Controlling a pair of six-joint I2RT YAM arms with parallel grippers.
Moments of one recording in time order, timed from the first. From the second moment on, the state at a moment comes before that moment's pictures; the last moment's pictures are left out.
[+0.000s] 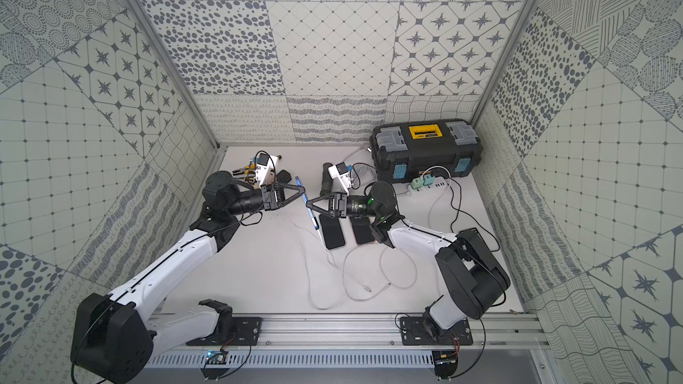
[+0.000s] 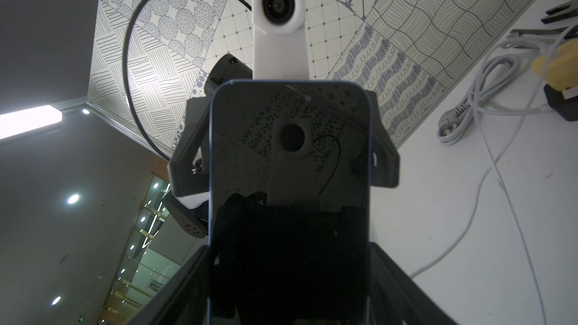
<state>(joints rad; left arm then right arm) -0.20 1.19 0.81 0.36 1.02 -0.92 0.65 1.54 0.83 0.98 -0.94 1.18</state>
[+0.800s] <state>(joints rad) -0.20 1.19 0.79 0.37 1.01 -0.95 0.66 1.56 0.83 1.00 -0.94 1.18</state>
